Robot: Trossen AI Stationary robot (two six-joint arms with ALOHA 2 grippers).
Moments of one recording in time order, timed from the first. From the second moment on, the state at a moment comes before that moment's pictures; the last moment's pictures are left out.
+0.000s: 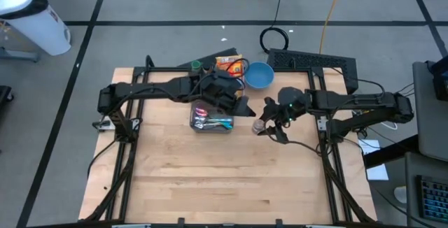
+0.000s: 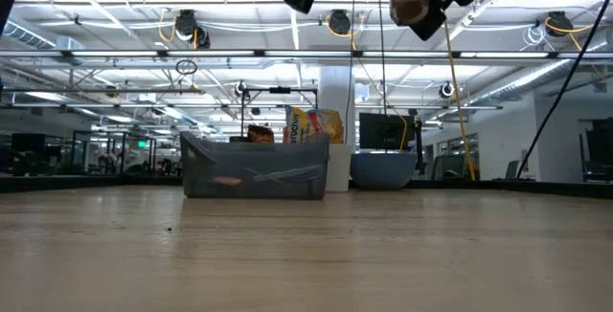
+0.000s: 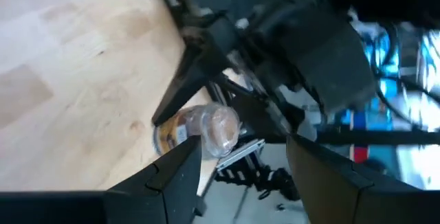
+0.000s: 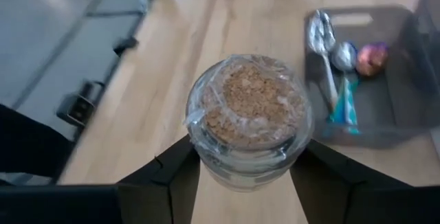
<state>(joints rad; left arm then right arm) 0.11 1.76 1.68 -0.38 0.34 -1.15 -0.08 1.12 0.93 -0.42 -0.34 0.01</state>
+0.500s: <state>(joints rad) 0.01 1.76 1.68 -0.29 0.05 -0.50 -0.16 1.12 0.93 -0.24 -0.53 0.20</state>
